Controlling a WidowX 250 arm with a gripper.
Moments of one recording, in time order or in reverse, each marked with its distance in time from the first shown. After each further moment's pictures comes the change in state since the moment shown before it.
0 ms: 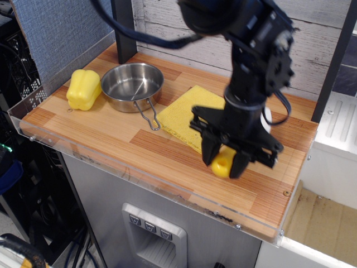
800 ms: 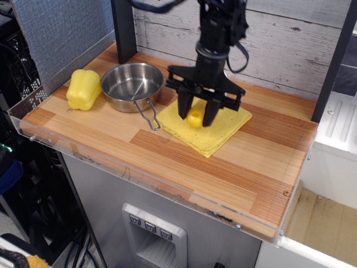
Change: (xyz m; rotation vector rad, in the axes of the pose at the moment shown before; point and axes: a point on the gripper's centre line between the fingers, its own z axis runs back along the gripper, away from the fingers) arm 0.063 0.069 -0.032 0.066 0.080 0.177
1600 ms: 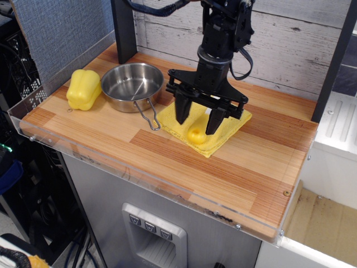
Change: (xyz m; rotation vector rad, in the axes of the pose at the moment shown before) arm -0.018 -0.001 0.010 0.001 0.001 -0.029
